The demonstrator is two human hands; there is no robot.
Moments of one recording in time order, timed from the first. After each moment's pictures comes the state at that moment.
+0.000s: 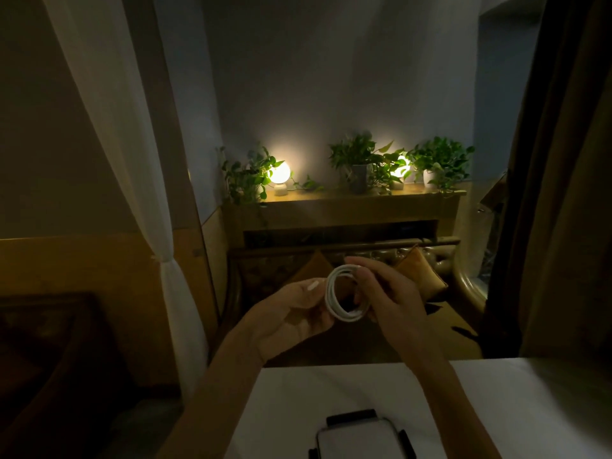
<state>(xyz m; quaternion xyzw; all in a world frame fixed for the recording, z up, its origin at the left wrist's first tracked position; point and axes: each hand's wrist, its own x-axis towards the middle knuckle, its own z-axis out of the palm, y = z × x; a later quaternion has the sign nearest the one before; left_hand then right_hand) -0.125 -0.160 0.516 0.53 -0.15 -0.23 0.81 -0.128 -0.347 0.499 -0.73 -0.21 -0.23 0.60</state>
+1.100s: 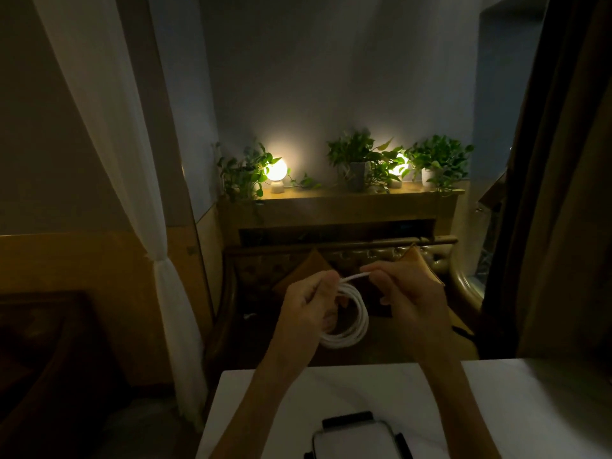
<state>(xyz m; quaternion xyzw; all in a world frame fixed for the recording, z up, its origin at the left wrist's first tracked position) -0.132 -0.200 0.512 0.67 -0.26 0.14 0.68 -0.117 -0.365 0.498 -0.77 -0.19 -0.30 0.54</state>
